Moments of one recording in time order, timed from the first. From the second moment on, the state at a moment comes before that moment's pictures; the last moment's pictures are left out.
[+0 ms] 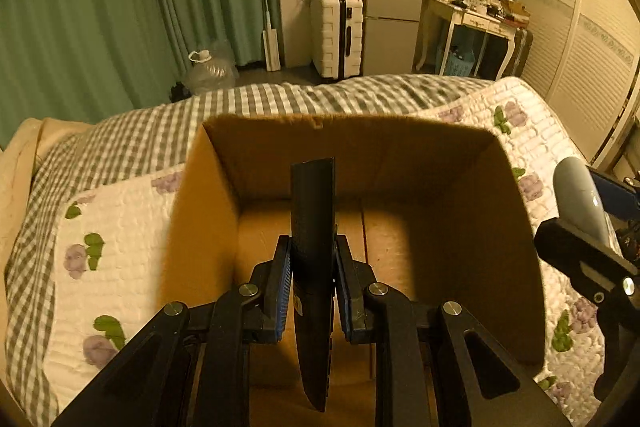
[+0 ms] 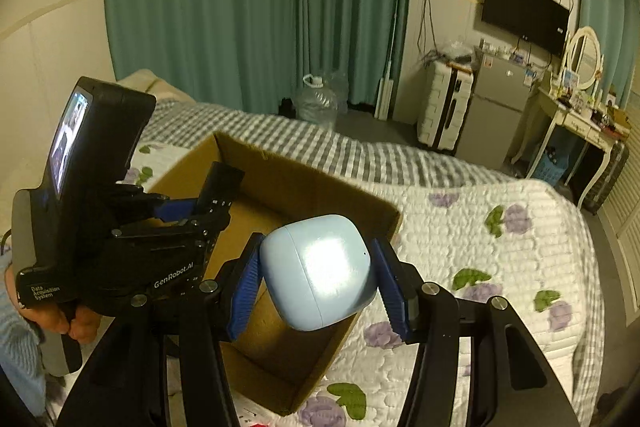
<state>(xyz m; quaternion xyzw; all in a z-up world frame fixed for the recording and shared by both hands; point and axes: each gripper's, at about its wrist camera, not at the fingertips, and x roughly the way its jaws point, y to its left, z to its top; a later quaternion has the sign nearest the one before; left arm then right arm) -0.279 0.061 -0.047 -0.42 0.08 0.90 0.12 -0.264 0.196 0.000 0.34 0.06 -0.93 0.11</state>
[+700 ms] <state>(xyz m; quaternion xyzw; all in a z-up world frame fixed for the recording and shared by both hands) -0.173 0.004 0.028 -0.33 0.04 0.94 0.07 -0.209 0.200 0.025 0.30 0.05 -0.95 0.11</state>
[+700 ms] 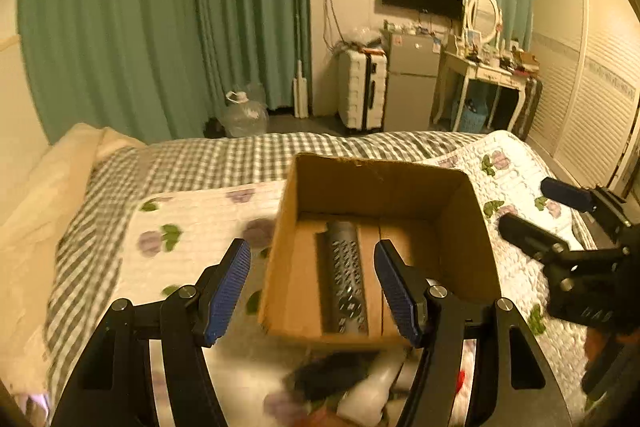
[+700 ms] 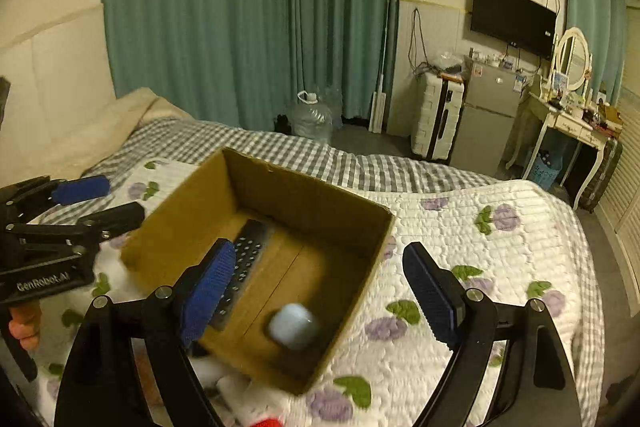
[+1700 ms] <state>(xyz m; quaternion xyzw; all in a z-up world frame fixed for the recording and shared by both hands) -0.088 -0.036 -0.092 -0.44 0.01 0.90 0.03 -0.149 0.129 -0.141 0.49 0.05 -0.85 0.19</state>
